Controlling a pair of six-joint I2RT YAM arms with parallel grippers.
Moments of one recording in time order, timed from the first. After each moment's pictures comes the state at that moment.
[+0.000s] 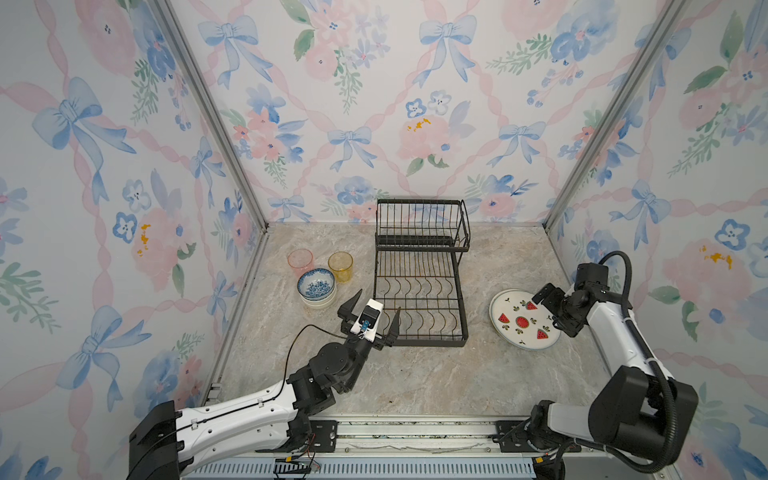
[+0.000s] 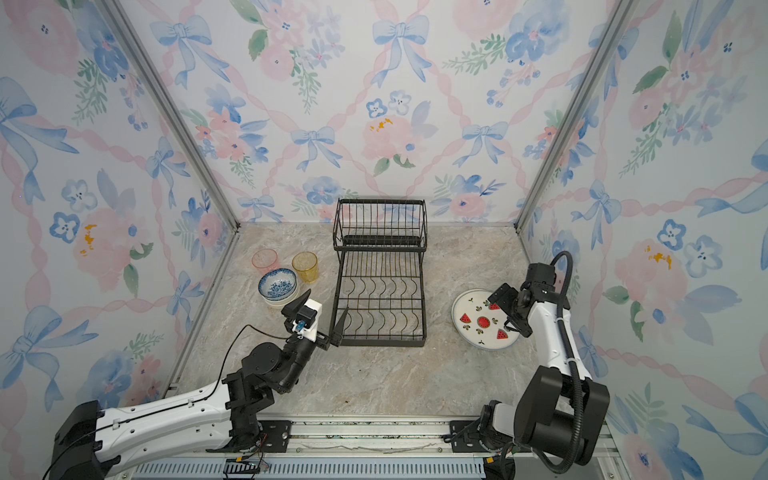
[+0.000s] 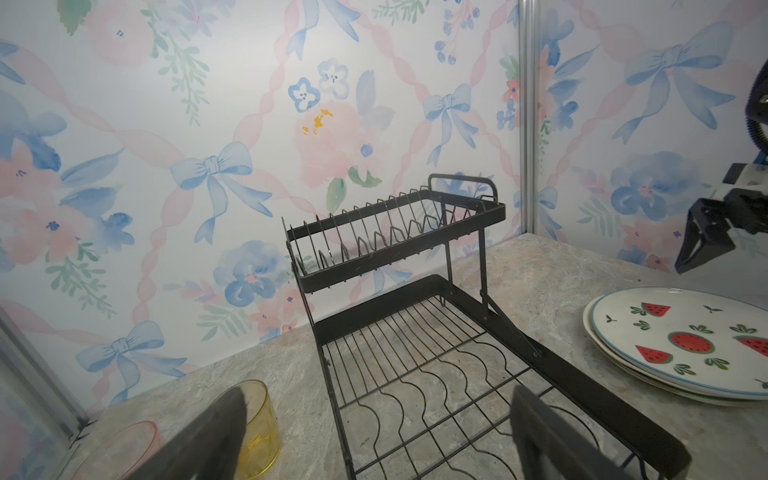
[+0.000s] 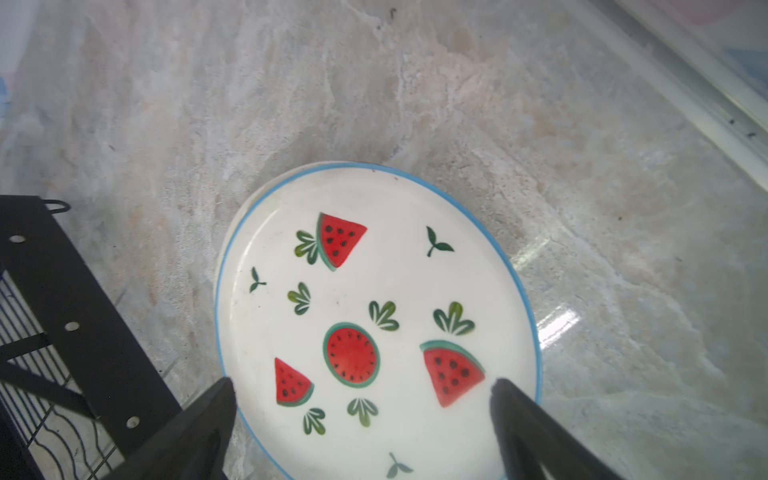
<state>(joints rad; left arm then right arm) -1.06 0.80 0.40 0.52 -0.71 0.26 -0.28 1.26 0.96 -0.74 -0.11 0.51</state>
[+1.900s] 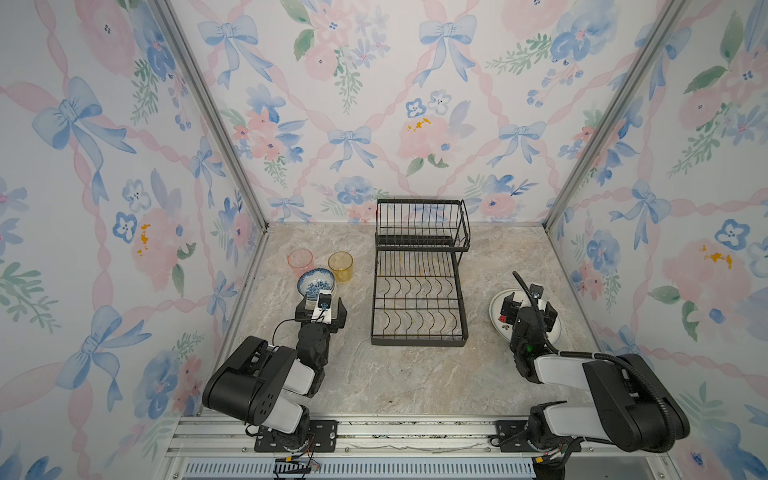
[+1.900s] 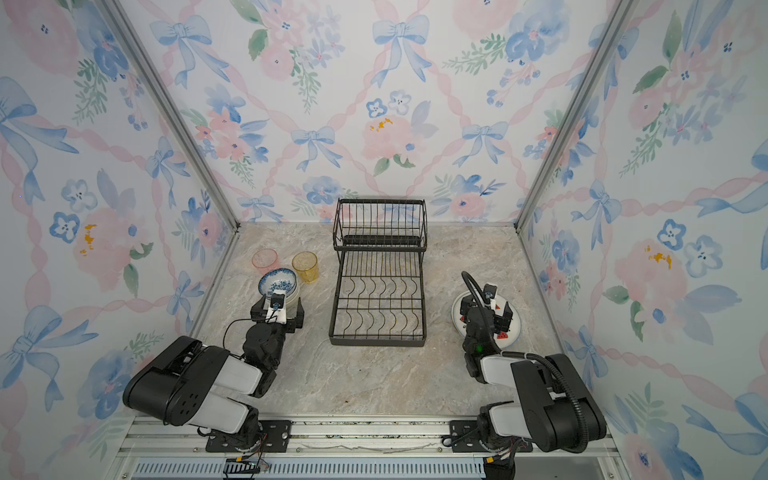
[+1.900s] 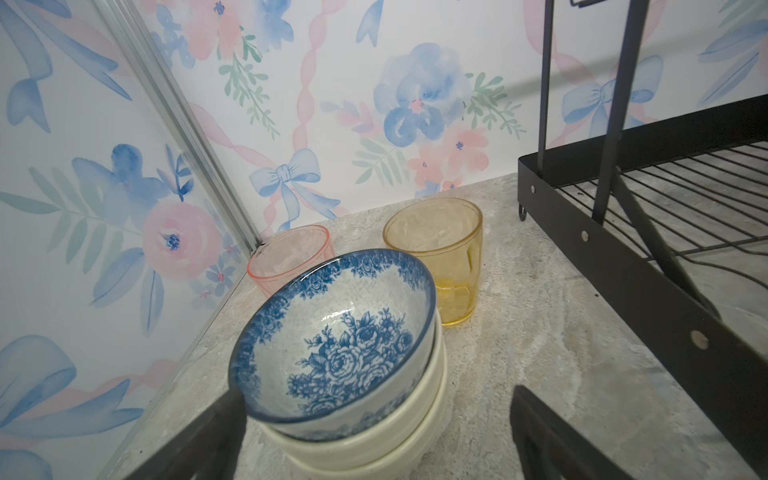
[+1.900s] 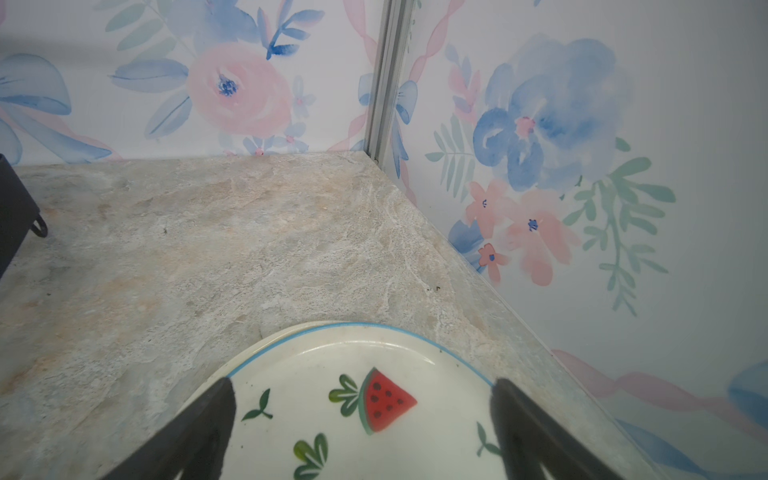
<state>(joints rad) -0.30 1.53 0.08 1.39 -0.38 0.26 0.21 1.38 0.23 0.89 0.66 0.02</state>
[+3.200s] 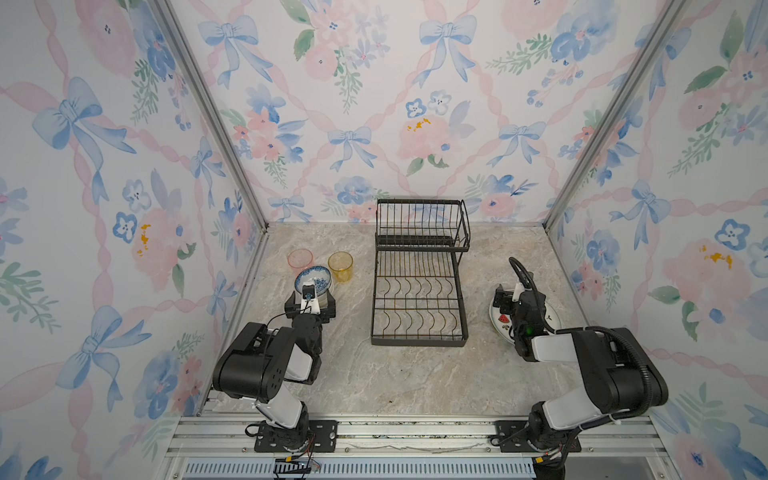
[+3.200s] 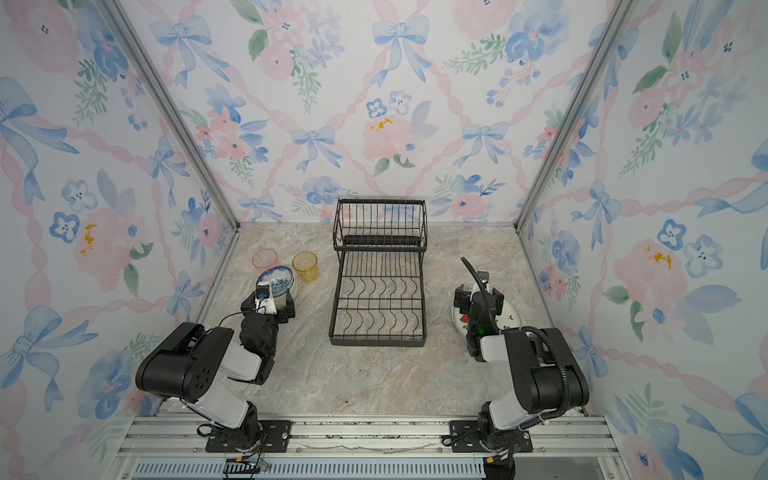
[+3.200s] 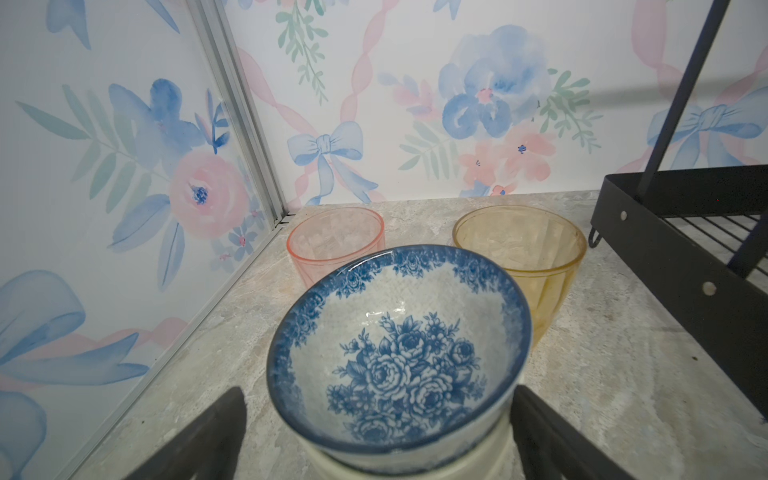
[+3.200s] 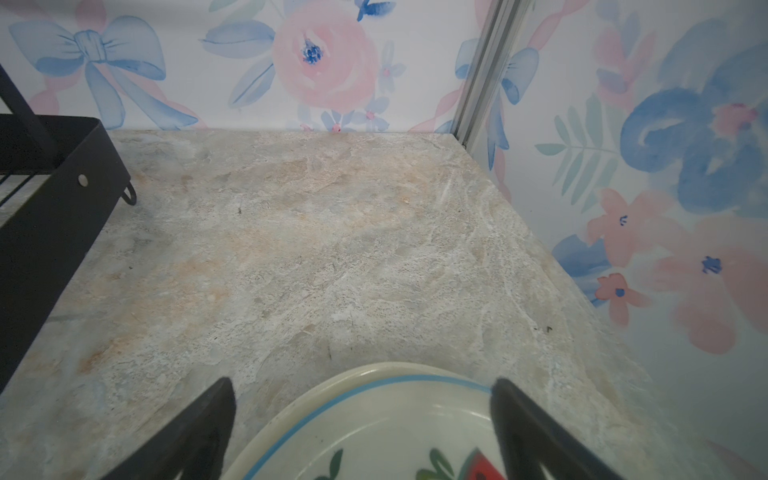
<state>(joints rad) -0.16 1.61 0.16 1.35 -0.34 0.10 0.09 1.54 0.37 0.84 0.32 0.00</state>
